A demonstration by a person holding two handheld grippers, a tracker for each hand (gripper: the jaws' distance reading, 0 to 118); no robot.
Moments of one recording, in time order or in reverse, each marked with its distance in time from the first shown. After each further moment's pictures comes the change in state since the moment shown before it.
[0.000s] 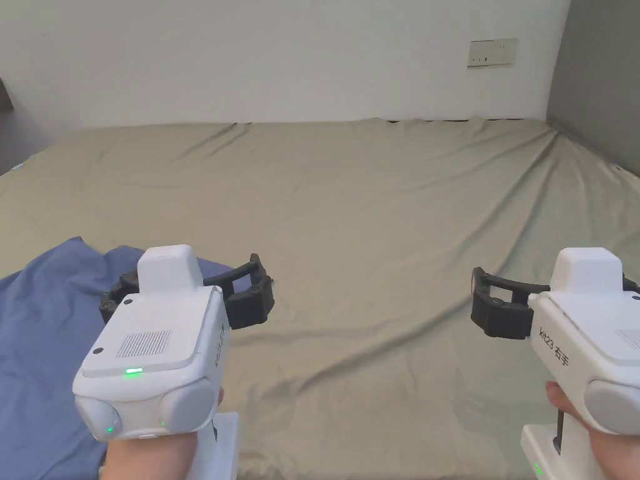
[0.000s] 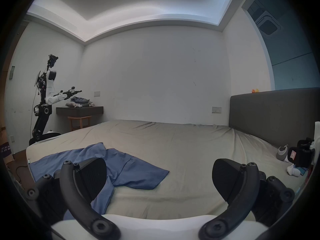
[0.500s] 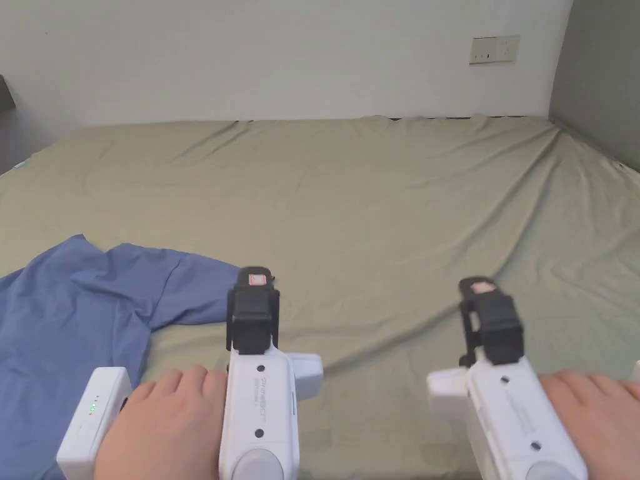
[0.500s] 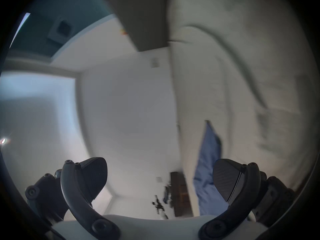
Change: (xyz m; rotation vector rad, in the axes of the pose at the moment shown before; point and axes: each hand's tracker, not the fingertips) left arm 0.061 -0.124 0.003 0.118 0.101 -1.847; right arm -0.092 -0.120 0.015 0.267 0.019 1.988
